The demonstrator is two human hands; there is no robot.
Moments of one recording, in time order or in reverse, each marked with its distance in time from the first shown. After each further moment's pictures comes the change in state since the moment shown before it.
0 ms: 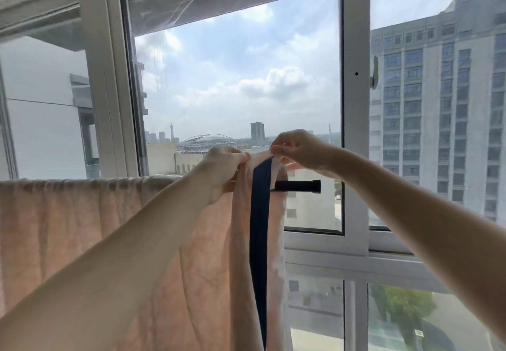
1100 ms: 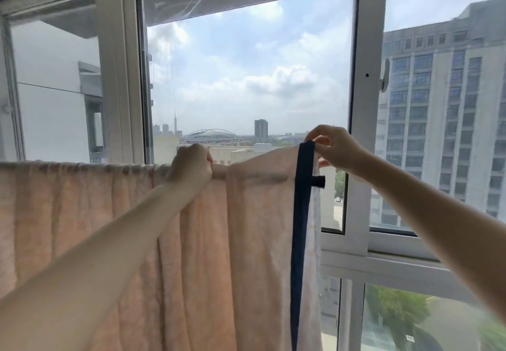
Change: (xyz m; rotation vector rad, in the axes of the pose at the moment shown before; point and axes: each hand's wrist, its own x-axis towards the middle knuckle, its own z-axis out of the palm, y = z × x) left_hand 0.019 -0.042 -0.060 0.918 0.380 0.388; right_hand -0.020 0.021 -0.021 -0.002 0.250 0.013
